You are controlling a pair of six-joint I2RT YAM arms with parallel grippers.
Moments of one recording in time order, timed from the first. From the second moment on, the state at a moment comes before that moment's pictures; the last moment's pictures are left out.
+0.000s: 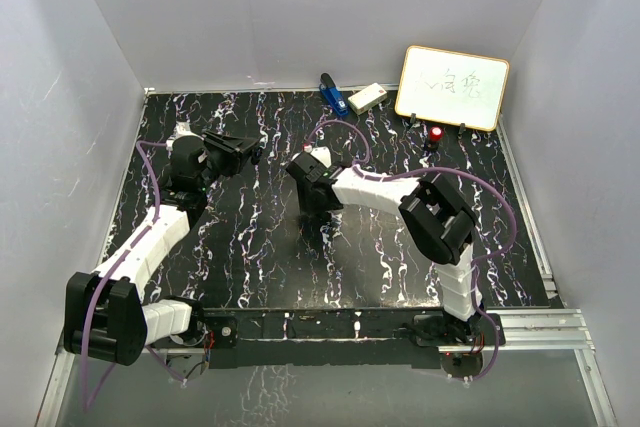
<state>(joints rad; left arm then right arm) -0.20 1.19 0.75 0.14 0.14 -1.29 0.84 2.01 1.44 -0.57 0.30 0.63</state>
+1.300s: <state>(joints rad) -0.19 1.19 0.72 0.16 0.15 -1.30 0.84 2.04 1.46 -0.59 0.29 0.64</state>
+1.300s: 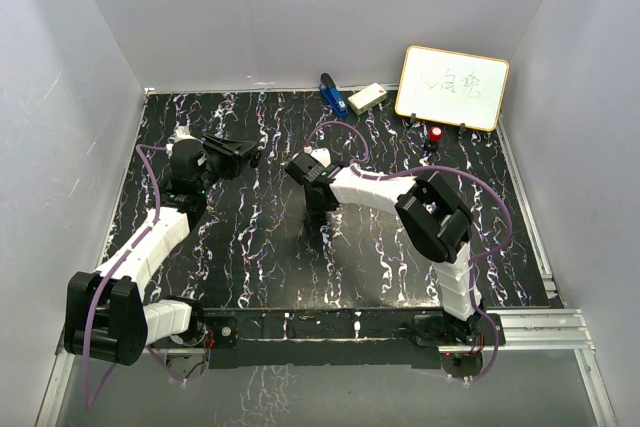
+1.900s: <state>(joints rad) -0.19 1.19 0.72 0.16 0.17 -1.31 0.83 2.04 1.47 -0.57 0.30 0.59</state>
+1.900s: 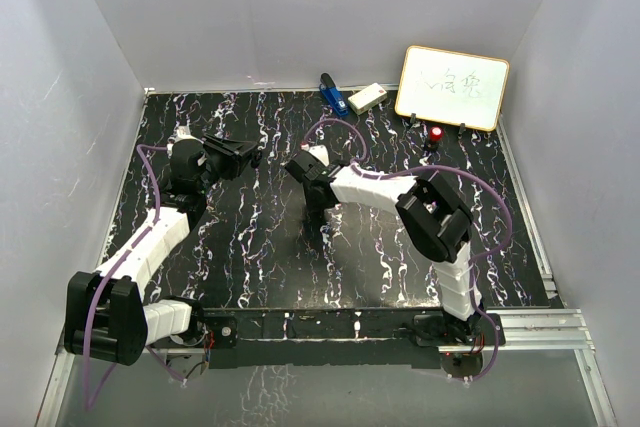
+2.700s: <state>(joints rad) -0.21 1.43 0.76 0.30 0.37 -1.40 0.60 1.65 1.13 0.21 0.20 0.27</state>
